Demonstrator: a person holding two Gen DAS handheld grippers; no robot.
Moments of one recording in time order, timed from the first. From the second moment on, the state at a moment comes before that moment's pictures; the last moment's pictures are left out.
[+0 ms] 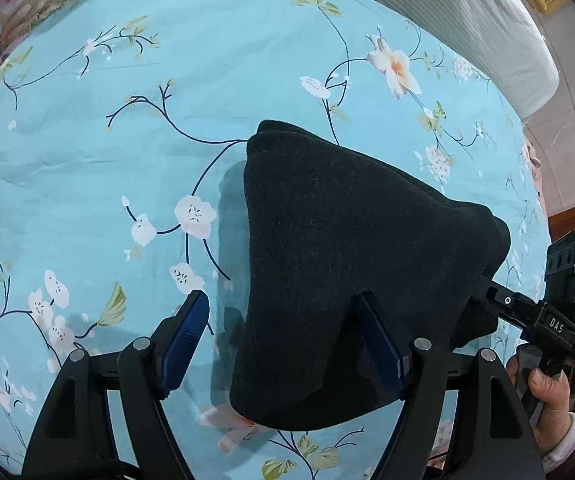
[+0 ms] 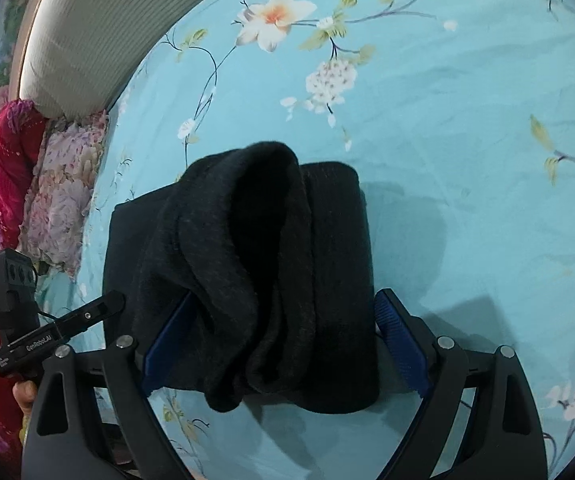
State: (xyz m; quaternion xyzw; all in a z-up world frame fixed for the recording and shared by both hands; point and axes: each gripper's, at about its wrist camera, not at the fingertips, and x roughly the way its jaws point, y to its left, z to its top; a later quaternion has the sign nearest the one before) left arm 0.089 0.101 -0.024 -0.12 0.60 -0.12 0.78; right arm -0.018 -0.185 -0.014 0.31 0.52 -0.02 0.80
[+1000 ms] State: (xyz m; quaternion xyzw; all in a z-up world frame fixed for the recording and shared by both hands) left arm 0.106 0.088 -0.058 -0.17 0.61 -0.16 0.75; right arm -0.039 -0.210 -0.026 0.35 0.49 0.05 0.80
